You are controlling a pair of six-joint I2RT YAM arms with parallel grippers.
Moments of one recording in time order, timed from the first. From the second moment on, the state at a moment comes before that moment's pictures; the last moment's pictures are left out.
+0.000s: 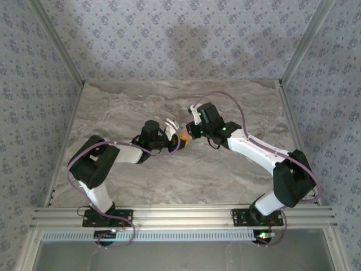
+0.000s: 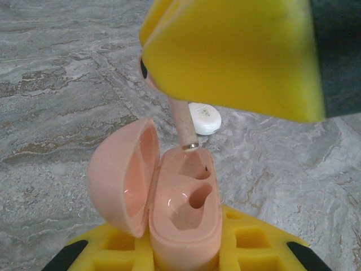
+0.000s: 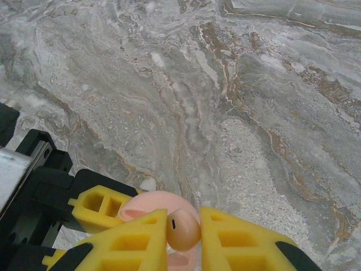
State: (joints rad) left arm -0.61 1.76 0.72 0.68 0.61 -0.07; right arm 0.65 1.51 1.10 -0.29 -0.02 0.17
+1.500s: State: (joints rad) left arm -0.61 1.74 0.74 0.69 0.62 -0.12; right arm 0.68 1.44 1.03 -0.25 -0.02 -0.01
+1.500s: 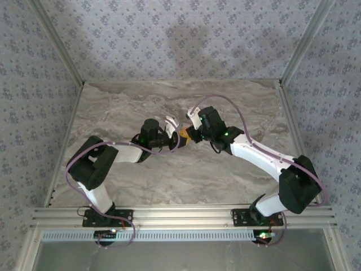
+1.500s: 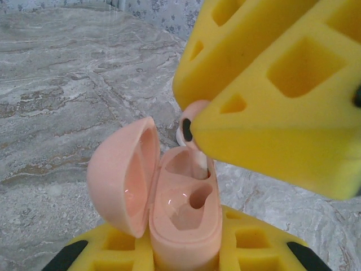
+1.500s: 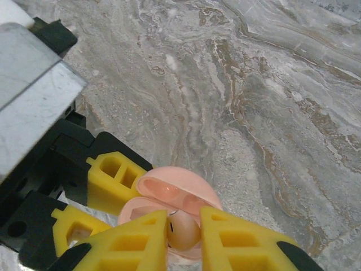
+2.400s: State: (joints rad) left arm -0.61 1.65 0.73 0.67 0.64 -0.03; right arm 0.57 1.36 1.04 -0.23 -0.40 0.18
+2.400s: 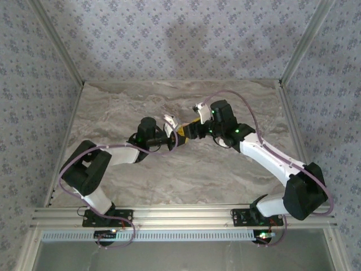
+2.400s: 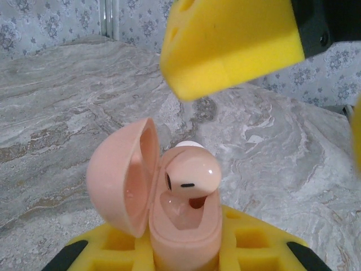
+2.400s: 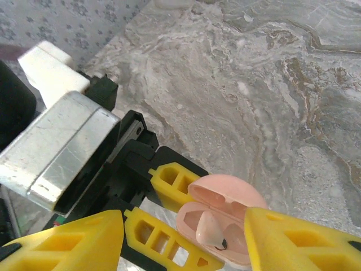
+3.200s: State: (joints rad) left arm -0.61 1.56 0.71 0.54 0.64 0.15; right arm 0.50 1.30 1.04 -0.33 -0.45 0.22
